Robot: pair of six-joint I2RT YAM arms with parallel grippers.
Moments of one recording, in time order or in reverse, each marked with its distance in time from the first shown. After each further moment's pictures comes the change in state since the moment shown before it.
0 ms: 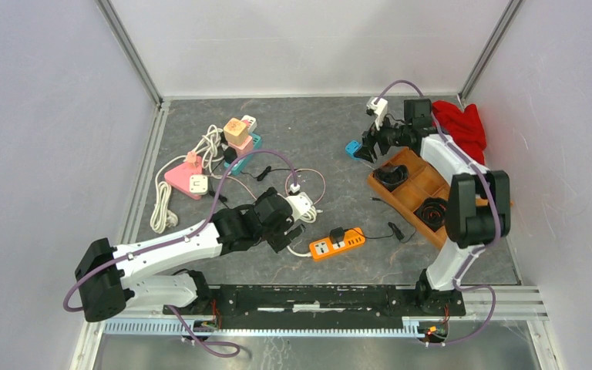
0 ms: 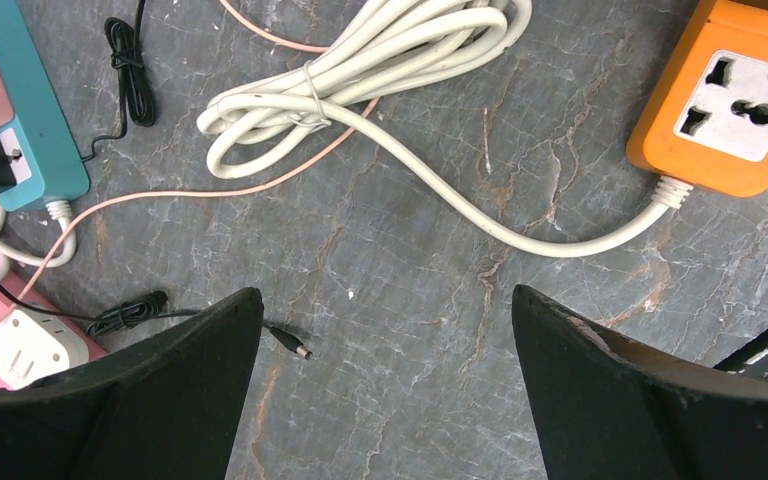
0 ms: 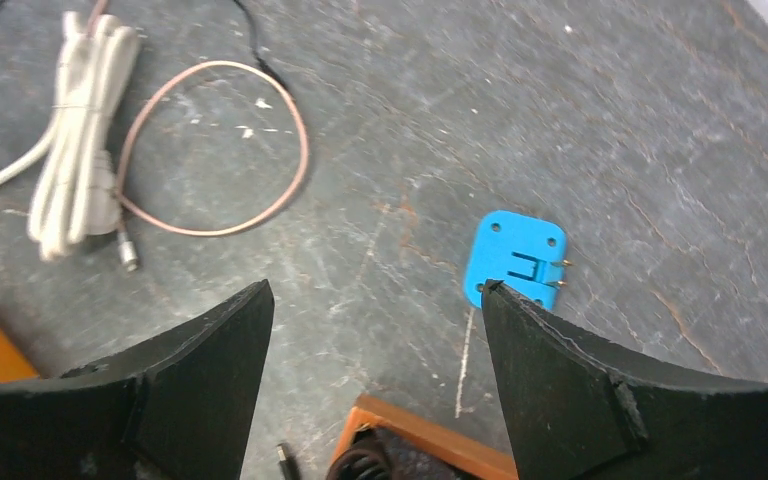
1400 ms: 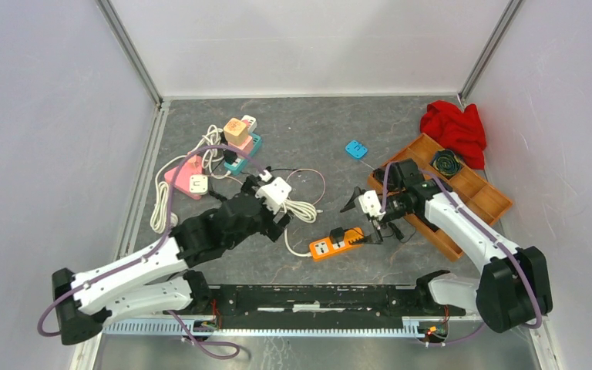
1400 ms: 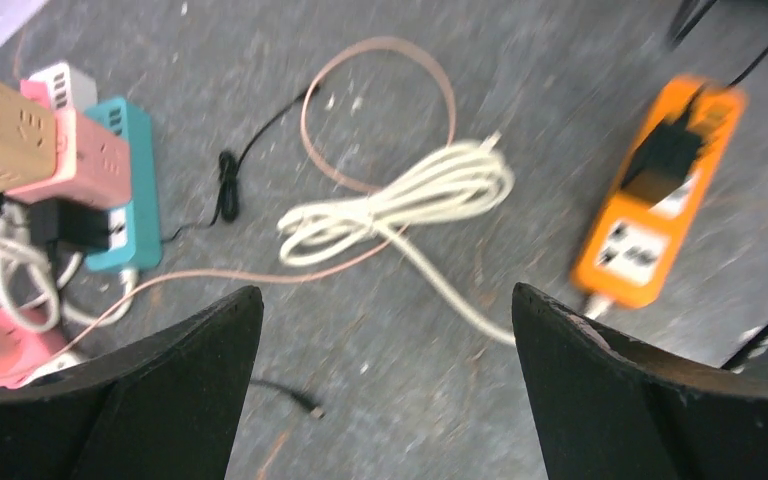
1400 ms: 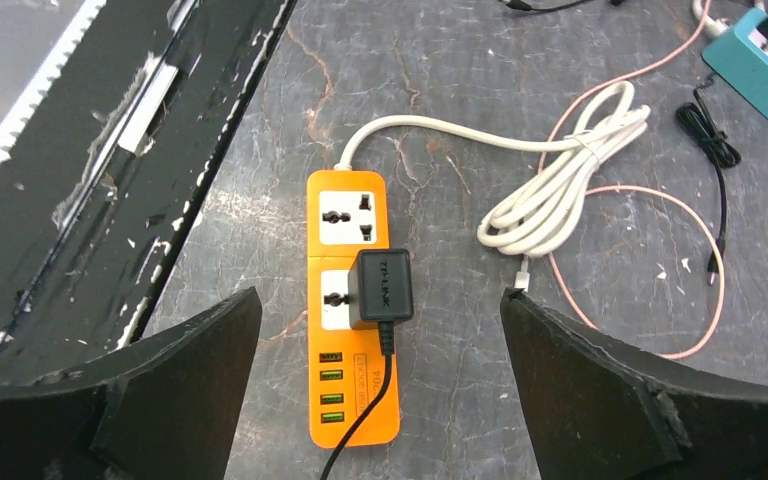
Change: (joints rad) left arm 0.006 -0.245 -0.013 0.097 -0.045 -0.005; right arm 0.234 -0.540 -0.467 -0.556 -0.337 -0.857
